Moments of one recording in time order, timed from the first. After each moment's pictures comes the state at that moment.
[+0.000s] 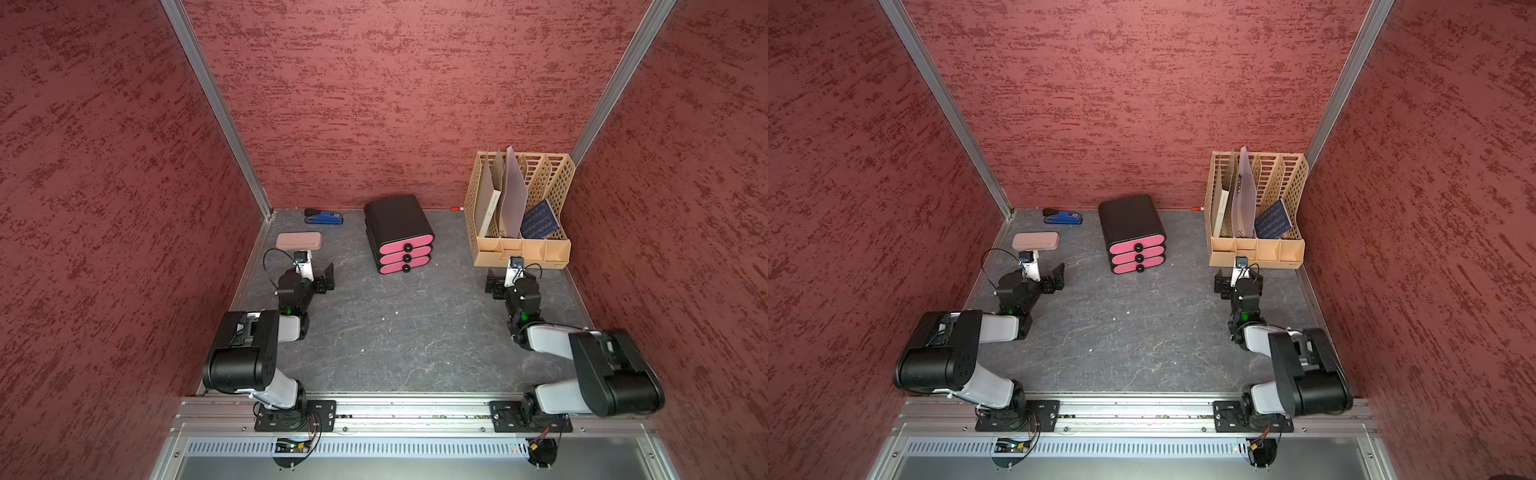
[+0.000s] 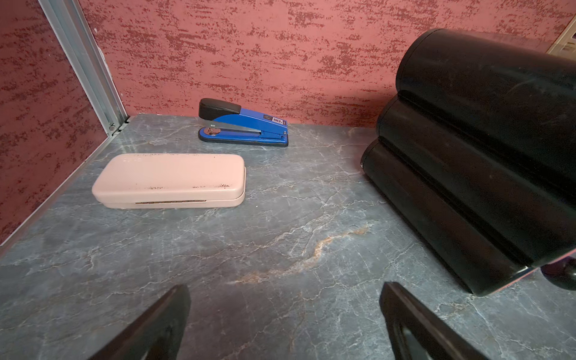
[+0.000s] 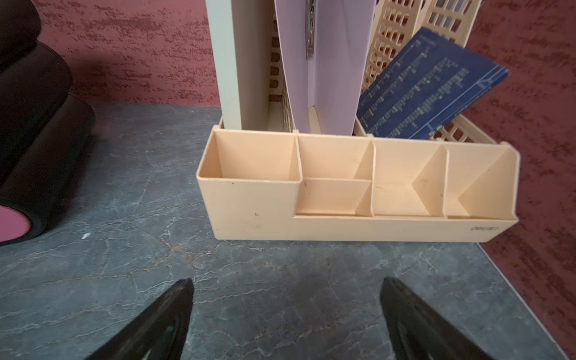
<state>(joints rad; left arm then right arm) 0.05 1.54 0.38 0.90 0.14 -0.07 0.07 1.52 0.33 0.89 0.17 0.00</state>
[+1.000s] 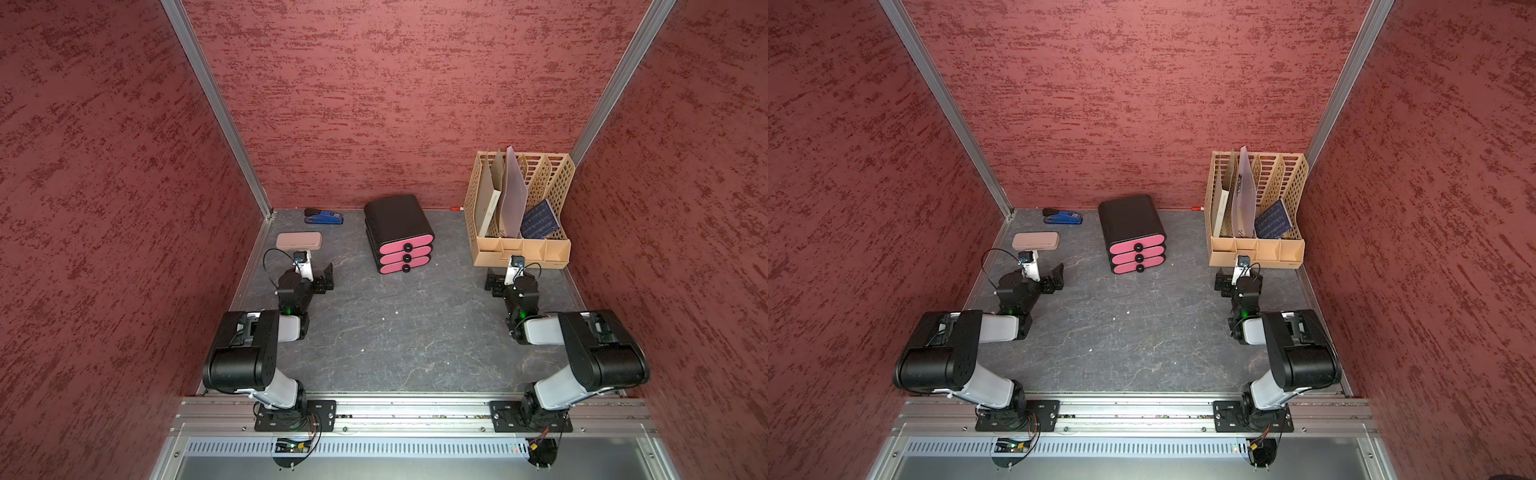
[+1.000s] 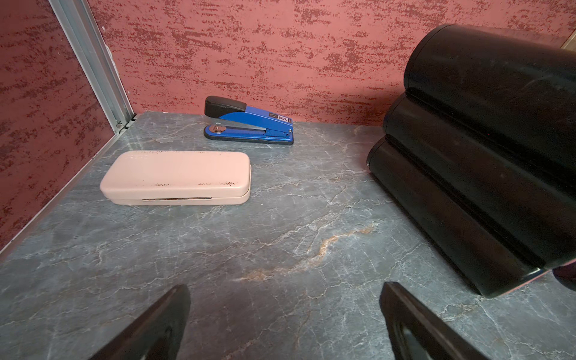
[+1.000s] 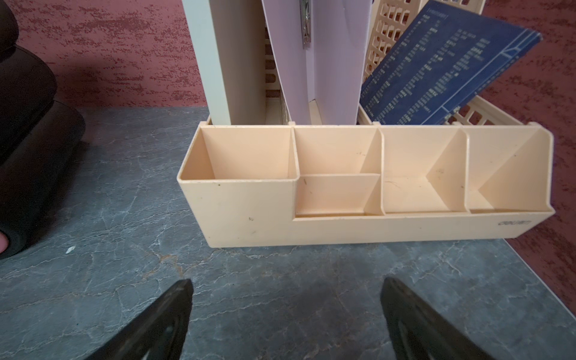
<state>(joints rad) 0.05 1.54 0.38 0.90 0.13 -0.07 0.05 1.56 0.36 0.92 0.16 0.04</state>
